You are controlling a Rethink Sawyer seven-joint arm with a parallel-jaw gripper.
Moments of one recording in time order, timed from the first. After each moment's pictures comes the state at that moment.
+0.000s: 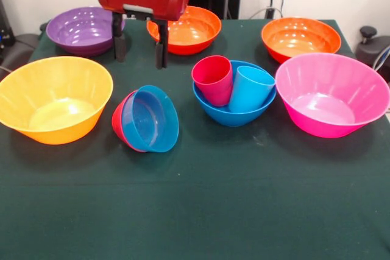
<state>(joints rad) -0.40 -0.68 0.13 1.37 -0.18 0.72 1.79</state>
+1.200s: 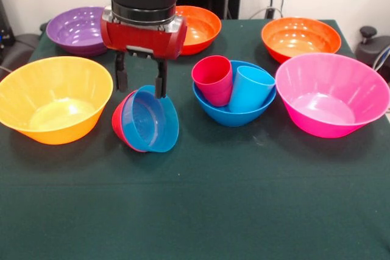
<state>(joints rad) -0.40 -0.58 0.13 1.34 -0.22 0.67 1.79</state>
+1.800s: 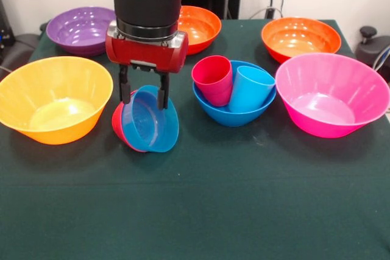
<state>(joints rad) -0.40 -0.54 0.13 1.34 -0.24 0.64 1.79</state>
